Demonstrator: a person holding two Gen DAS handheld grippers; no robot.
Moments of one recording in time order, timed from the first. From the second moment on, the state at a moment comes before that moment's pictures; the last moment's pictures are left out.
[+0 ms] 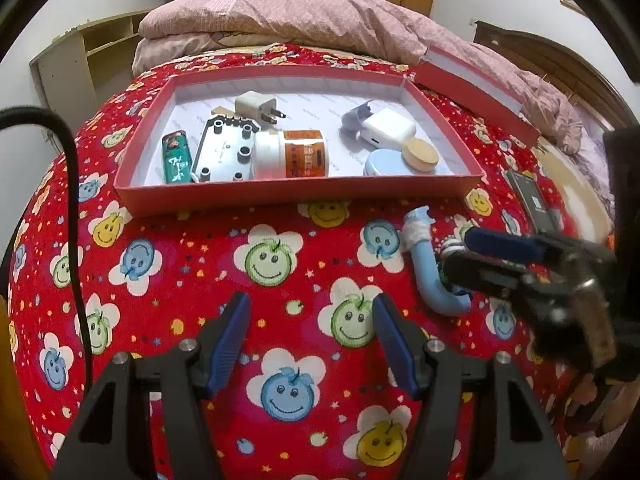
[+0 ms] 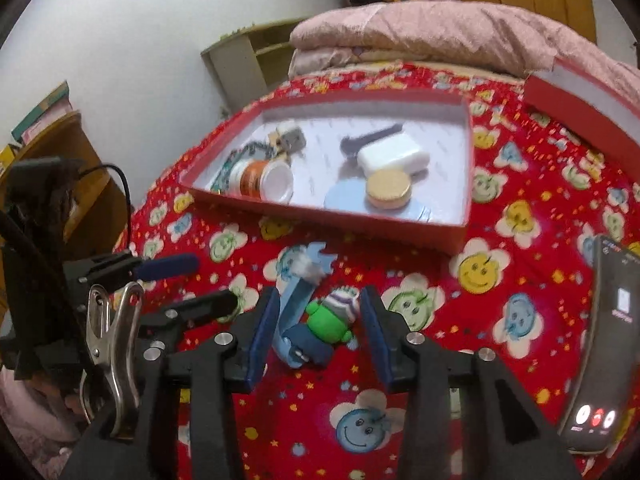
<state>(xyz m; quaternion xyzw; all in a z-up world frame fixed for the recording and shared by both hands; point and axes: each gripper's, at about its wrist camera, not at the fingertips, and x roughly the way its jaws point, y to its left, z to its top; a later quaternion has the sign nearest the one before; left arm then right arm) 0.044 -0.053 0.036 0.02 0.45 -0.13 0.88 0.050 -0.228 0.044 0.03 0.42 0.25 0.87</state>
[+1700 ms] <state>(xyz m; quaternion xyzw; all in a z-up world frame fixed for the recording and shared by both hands) 0.058 -0.136 0.029 0.08 0.44 -0.16 0.88 -0.003 -0.273 0.031 0.03 0.41 0.15 0.90</state>
